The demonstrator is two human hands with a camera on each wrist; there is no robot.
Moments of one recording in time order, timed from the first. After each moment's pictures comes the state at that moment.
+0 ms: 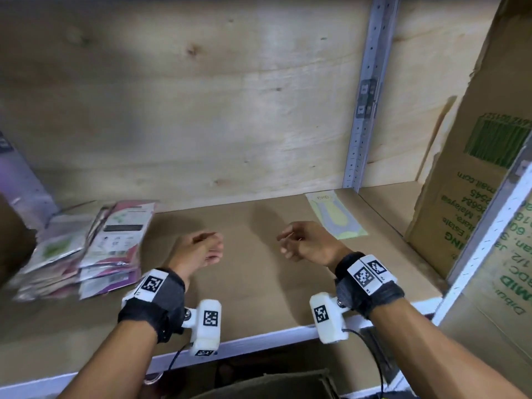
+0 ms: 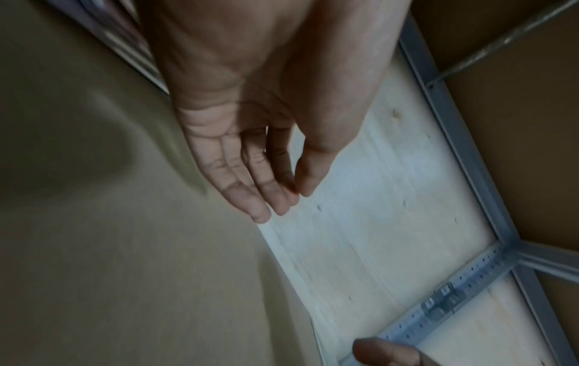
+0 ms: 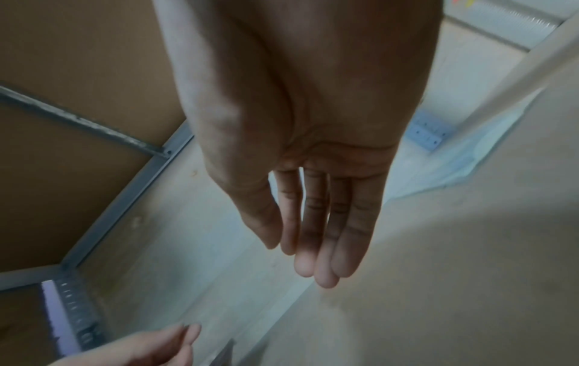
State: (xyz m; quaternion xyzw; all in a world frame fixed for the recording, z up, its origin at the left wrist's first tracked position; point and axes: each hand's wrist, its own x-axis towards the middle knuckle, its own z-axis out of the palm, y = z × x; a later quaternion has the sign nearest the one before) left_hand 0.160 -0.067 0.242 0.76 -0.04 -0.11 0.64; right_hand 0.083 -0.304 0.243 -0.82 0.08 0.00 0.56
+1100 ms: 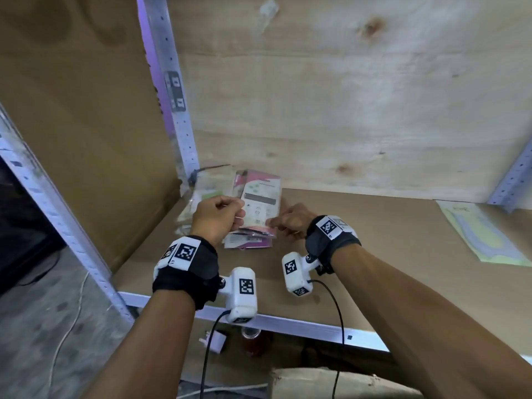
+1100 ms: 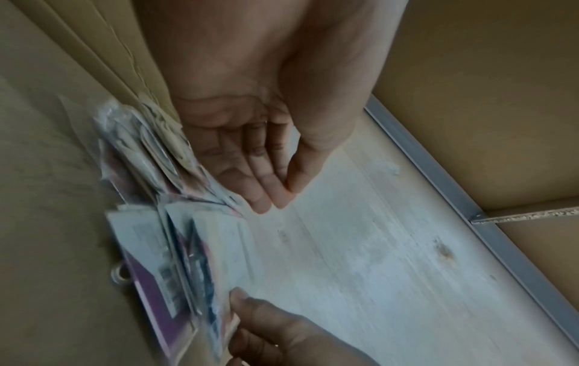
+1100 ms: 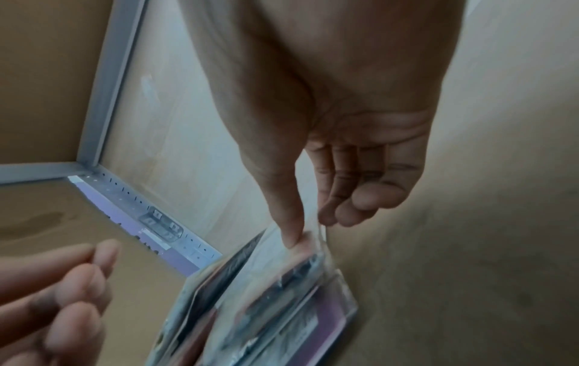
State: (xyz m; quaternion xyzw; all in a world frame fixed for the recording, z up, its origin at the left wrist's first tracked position) left_hand 0.203 0.140 0.251 0.74 0.07 0.05 0.67; right_hand 0.237 -0.046 0.232 -0.83 0.05 0.15 0.53
